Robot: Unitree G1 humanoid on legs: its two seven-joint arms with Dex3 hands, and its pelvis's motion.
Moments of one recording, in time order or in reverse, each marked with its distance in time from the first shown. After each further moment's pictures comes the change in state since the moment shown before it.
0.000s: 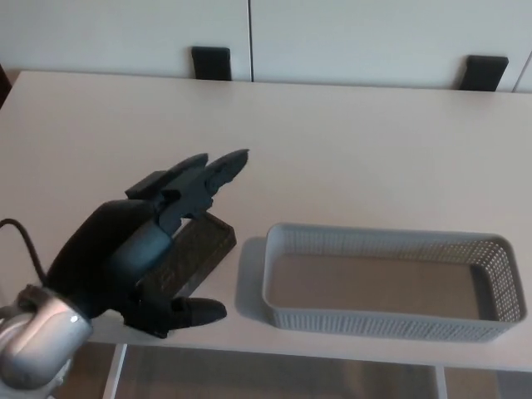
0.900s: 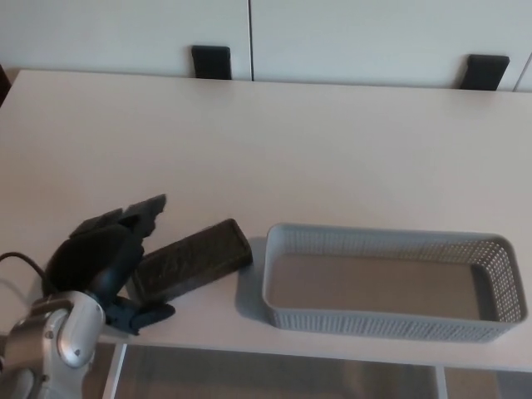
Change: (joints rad) left_arm -0.104 -0.093 -0.083 0.365 0.328 0.340 0.154; right_arm -0.011 -0.015 0.003 -0.013 -0.021 0.004 0.001
